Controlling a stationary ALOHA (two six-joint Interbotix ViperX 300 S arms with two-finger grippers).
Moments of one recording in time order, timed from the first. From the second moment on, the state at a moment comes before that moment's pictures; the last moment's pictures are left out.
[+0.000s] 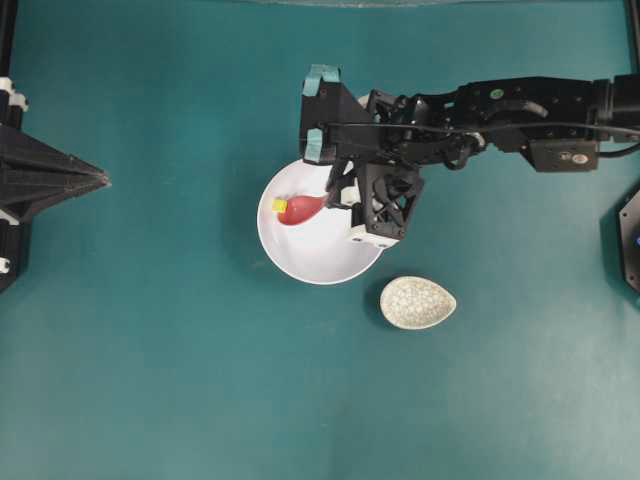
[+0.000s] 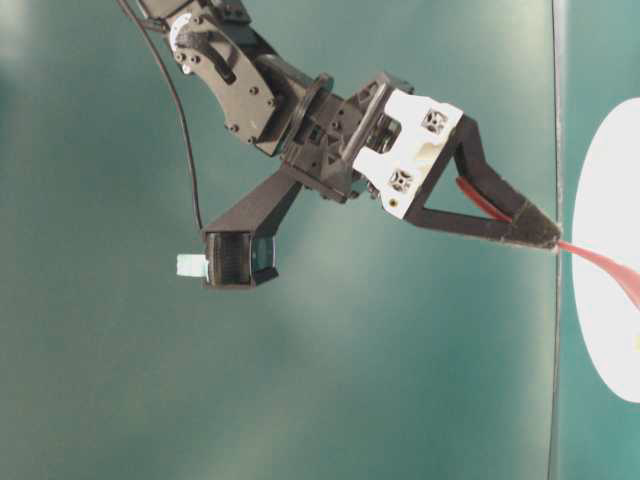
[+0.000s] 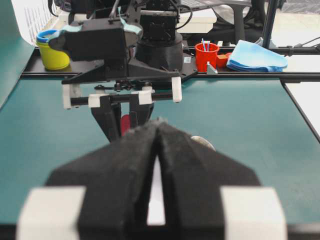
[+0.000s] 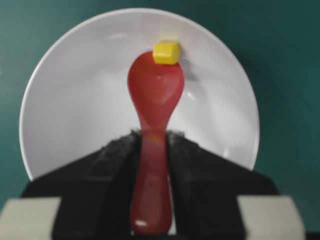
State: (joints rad) left arm 0.00 -1.03 1.16 0.01 -0.19 0.01; right arm -0.16 0.06 0.39 0.31 0.49 -0.27
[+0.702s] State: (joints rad) left arm 0.00 -1.03 1.16 0.01 -0.19 0.01; right arm -0.16 0.04 0.42 0.31 0.42 -0.27
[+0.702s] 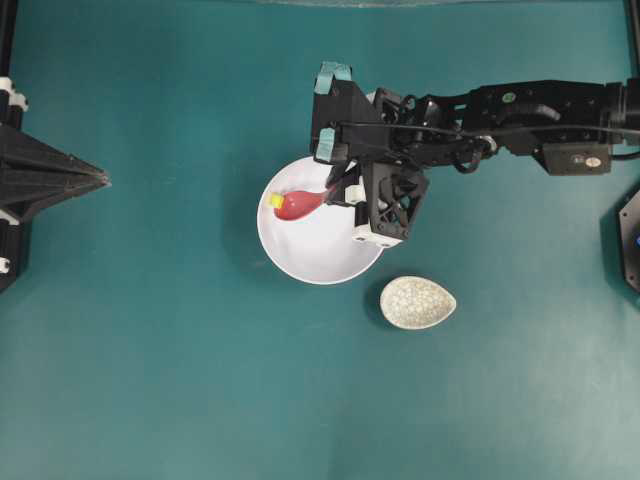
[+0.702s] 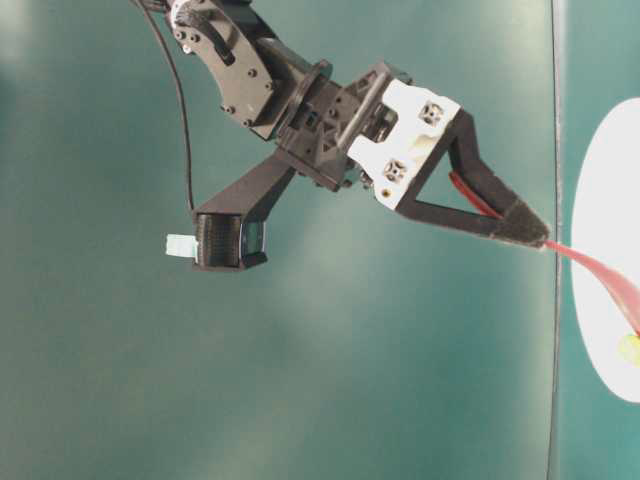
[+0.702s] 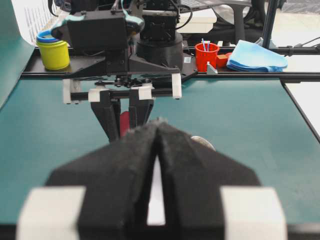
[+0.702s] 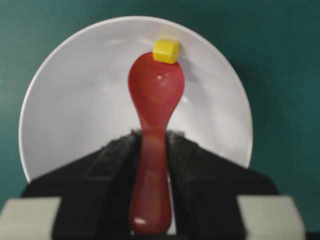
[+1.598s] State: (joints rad) left arm 0.00 -1.03 1.16 0.01 -0.19 0.01; right arm -0.14 -0.01 0.50 0.31 0.27 -0.27
